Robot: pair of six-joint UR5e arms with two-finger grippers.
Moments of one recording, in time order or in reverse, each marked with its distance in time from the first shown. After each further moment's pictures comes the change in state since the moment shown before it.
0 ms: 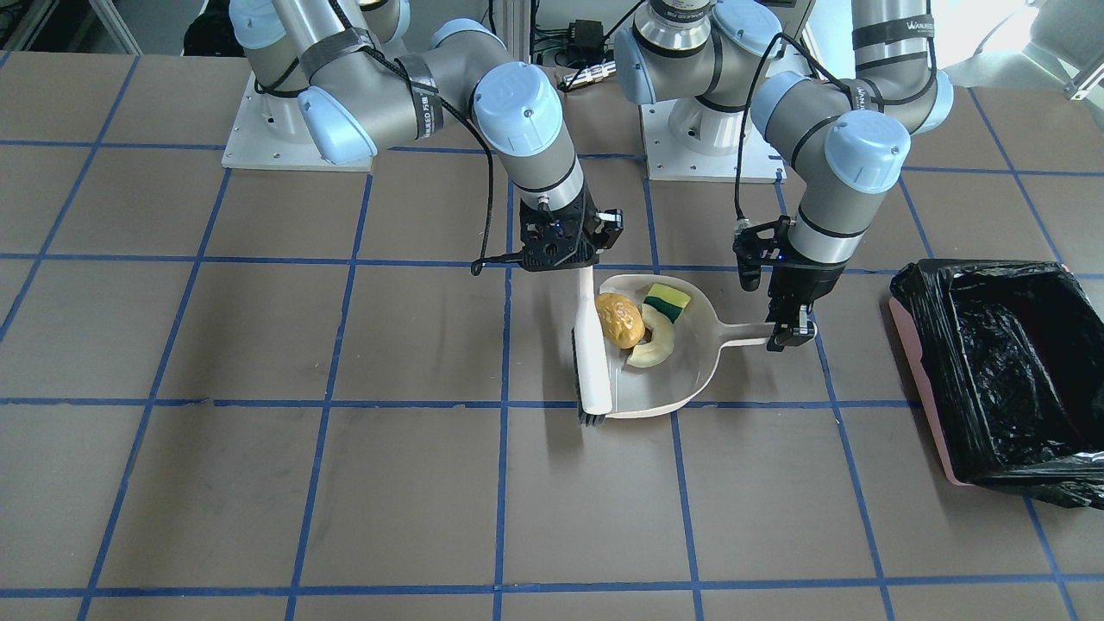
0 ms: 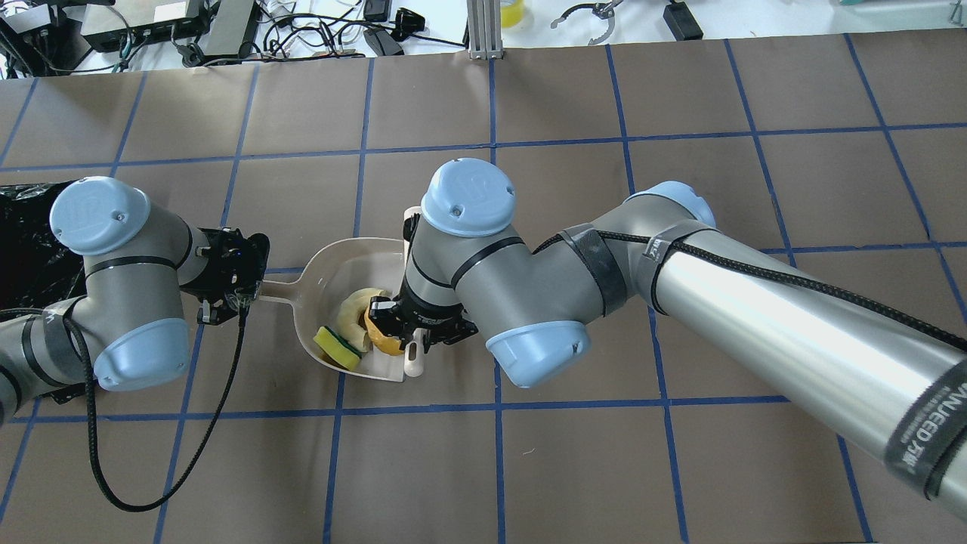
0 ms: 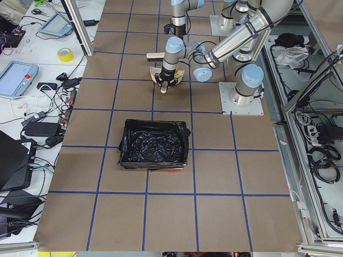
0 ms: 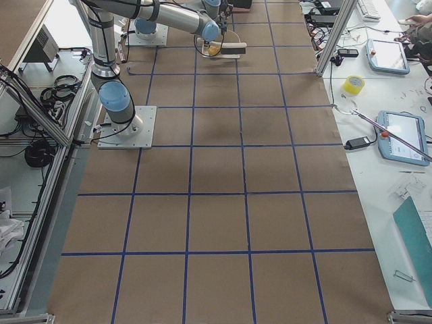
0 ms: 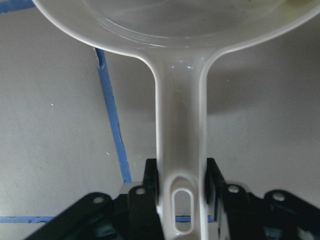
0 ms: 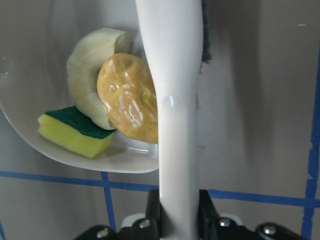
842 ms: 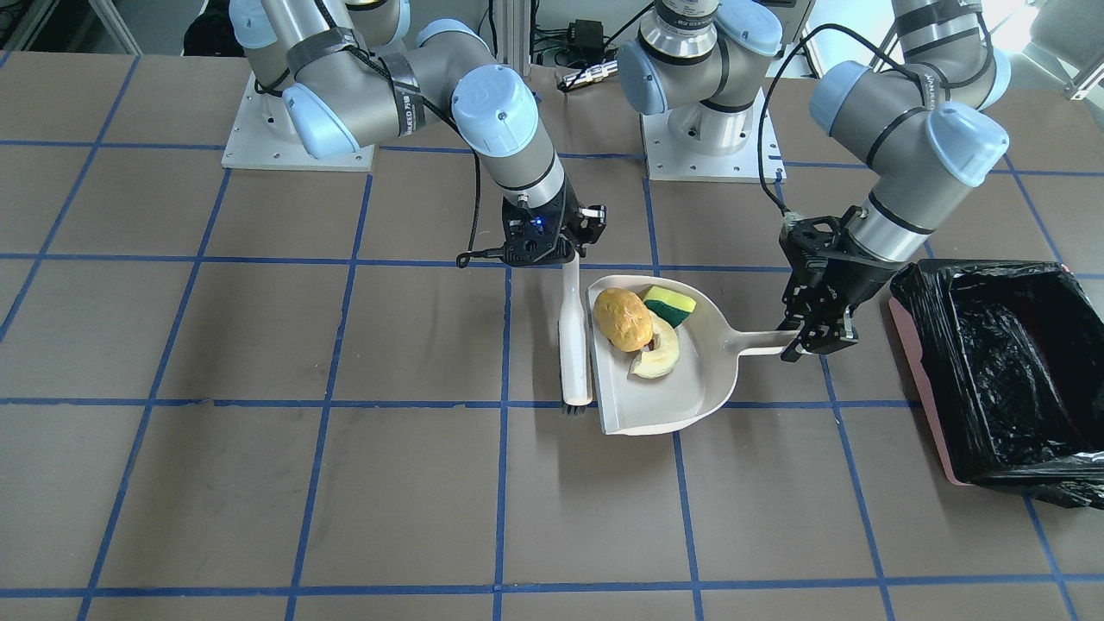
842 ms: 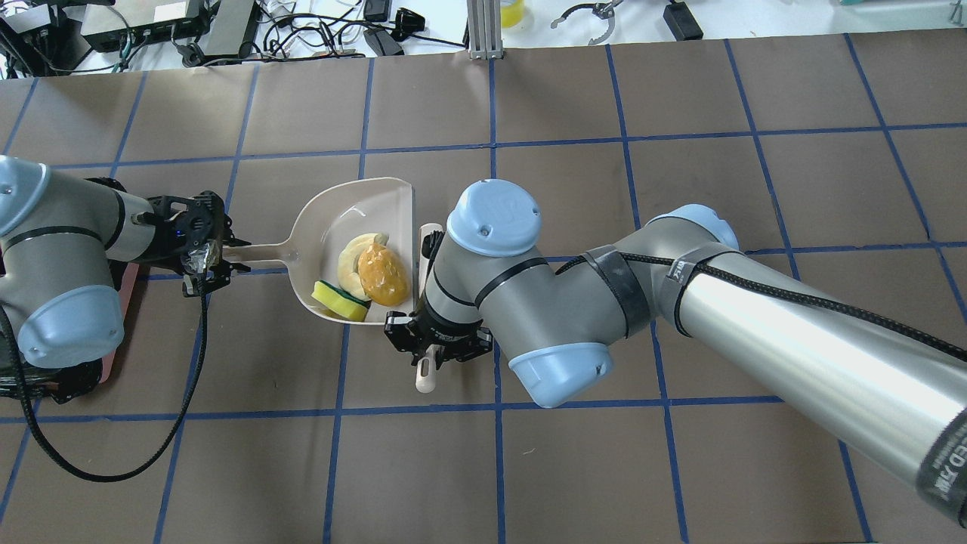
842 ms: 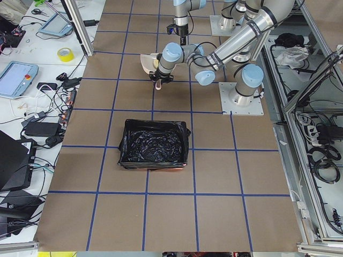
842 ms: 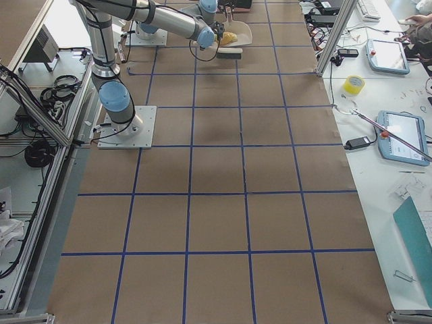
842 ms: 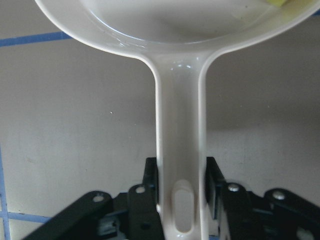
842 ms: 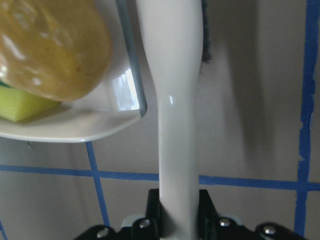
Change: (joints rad) left arm 0.162 0.020 0.073 -0.147 -0.358 0.006; right arm -0.032 -0.036 0.075 -0.030 0.033 0.003
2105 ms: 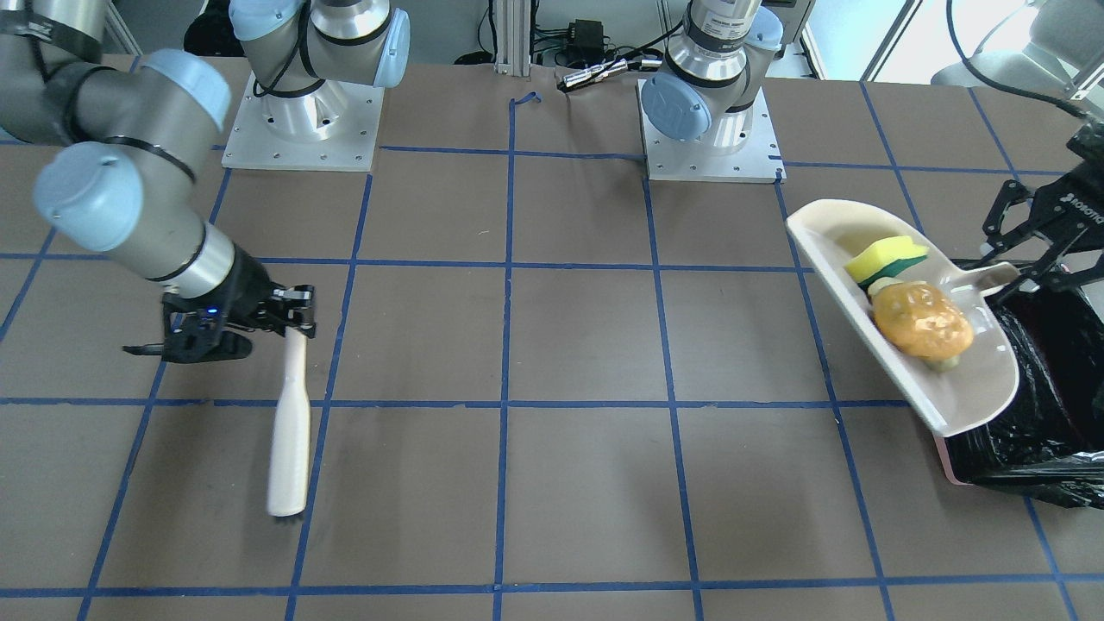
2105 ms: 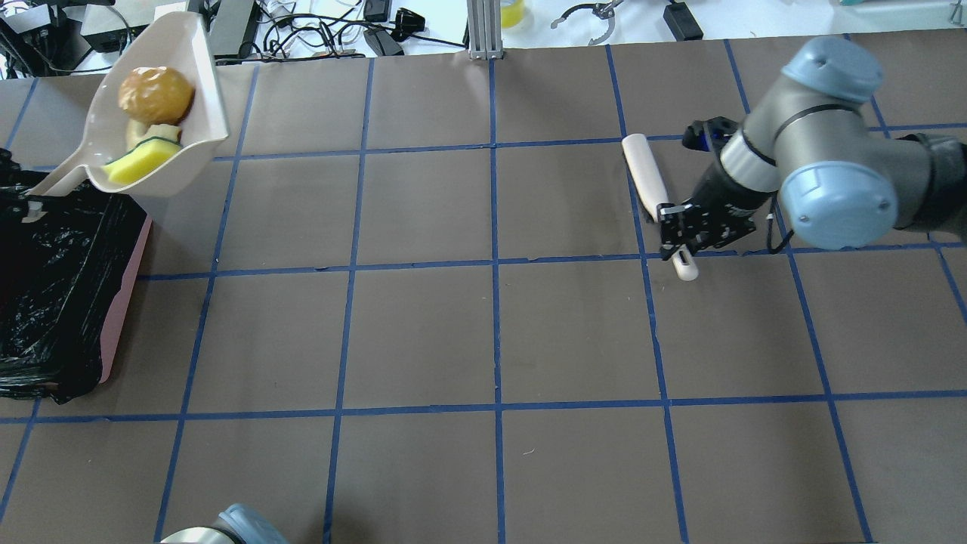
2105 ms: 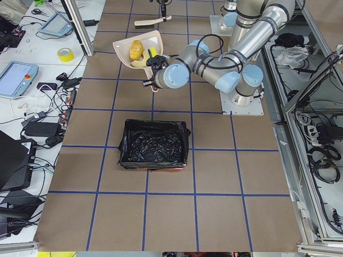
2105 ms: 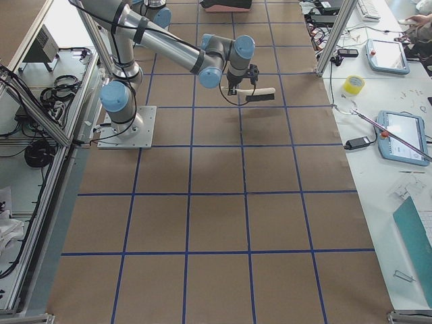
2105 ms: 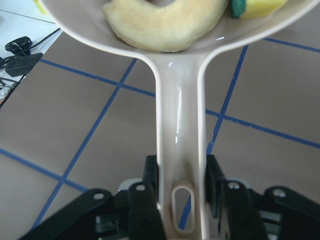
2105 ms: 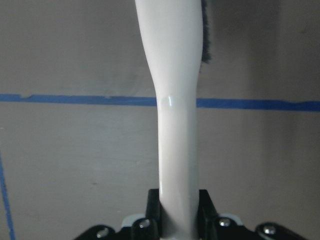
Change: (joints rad) left arm 0.465 -0.022 0.476 -0.825 -0.254 0.158; right arm -0.740 -0.064 -0.032 0.285 -0.149 -0.867
